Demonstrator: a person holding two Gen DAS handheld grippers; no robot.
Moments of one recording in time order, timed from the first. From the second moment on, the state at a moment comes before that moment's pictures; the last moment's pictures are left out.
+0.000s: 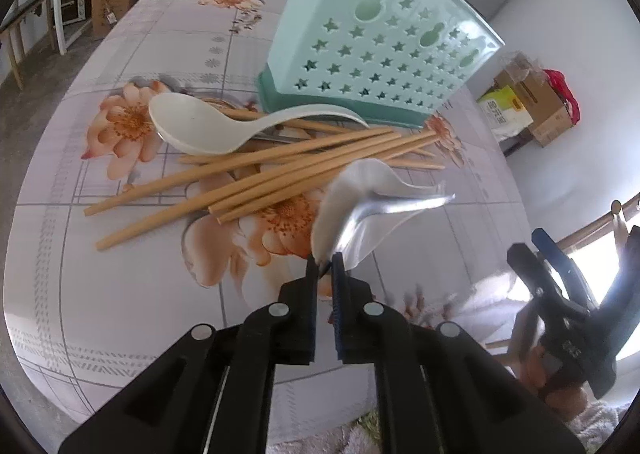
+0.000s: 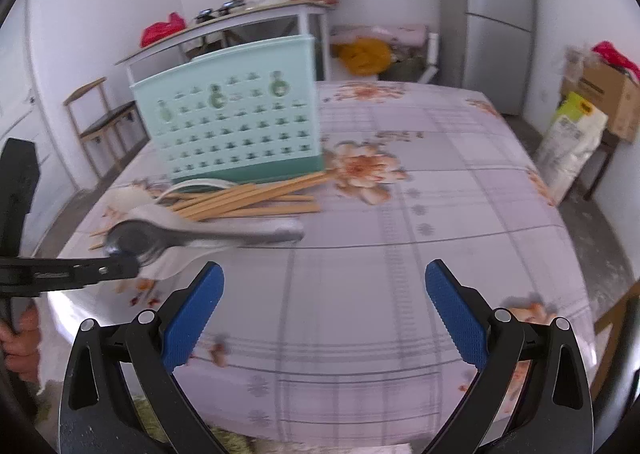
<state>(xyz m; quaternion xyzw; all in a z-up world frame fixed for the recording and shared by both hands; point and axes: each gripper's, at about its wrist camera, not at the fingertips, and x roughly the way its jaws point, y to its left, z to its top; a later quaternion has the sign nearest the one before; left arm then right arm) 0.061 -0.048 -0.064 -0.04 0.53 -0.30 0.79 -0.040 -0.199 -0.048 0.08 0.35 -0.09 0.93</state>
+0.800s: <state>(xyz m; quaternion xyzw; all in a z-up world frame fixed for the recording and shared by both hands) 0.069 -0.034 -0.072 -0.08 0.48 -0.29 0.82 0.004 -0.150 -0.055 -0.08 0.38 0.00 0.92</state>
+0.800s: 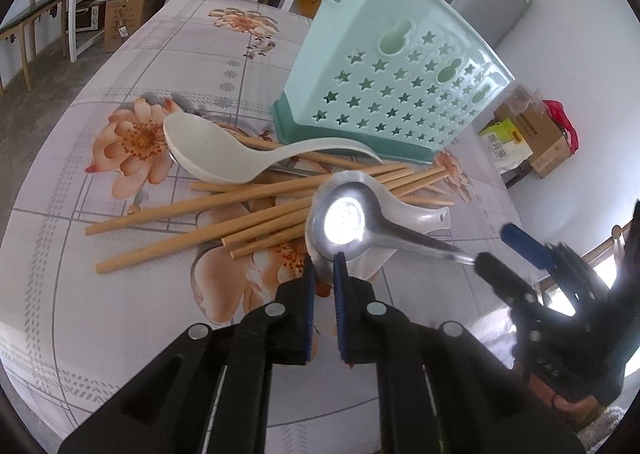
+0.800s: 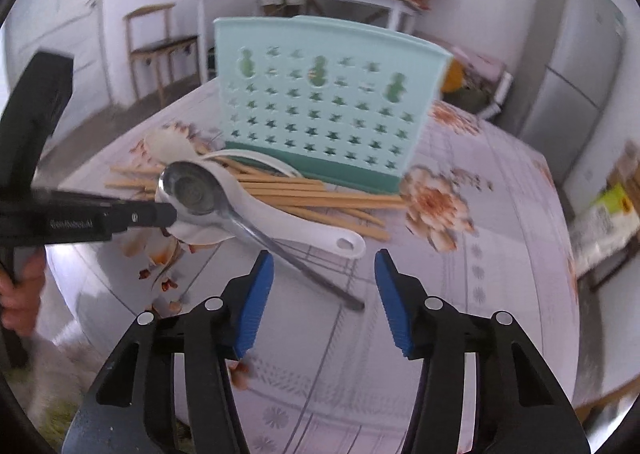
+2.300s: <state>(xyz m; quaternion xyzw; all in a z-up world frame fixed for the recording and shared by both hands) 0.057 -0.002 -0.073 -0.13 0.55 -0.30 0.77 0.005 -0.265 -0.064 0.16 0.48 0.00 0.86</state>
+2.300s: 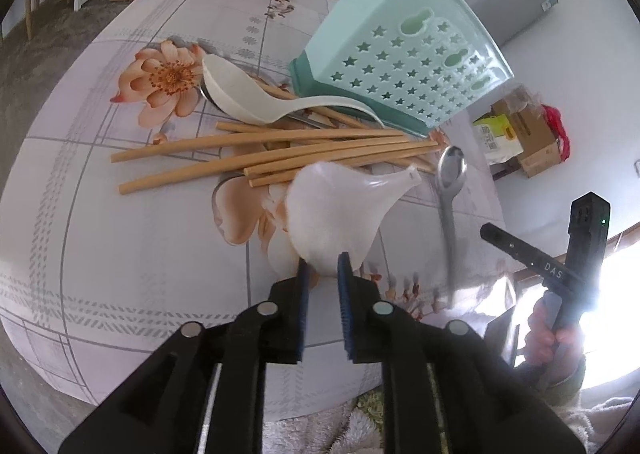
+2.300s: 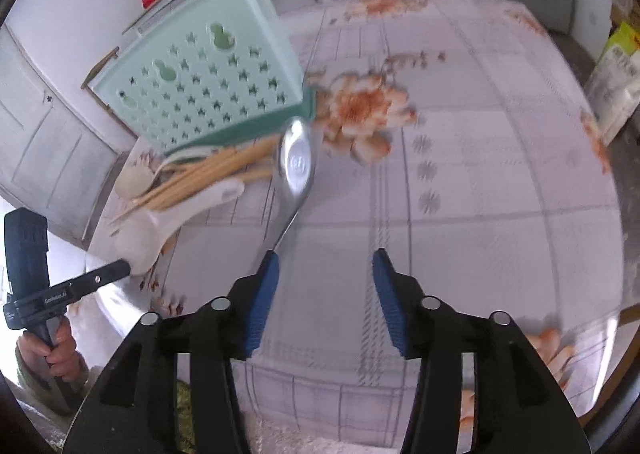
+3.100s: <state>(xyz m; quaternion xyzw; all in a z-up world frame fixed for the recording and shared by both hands) 0.061 0.008 -0.075 -0.16 0.55 -0.30 0.77 0.061 -0.296 -0.085 0.28 0.45 0.01 0.85</state>
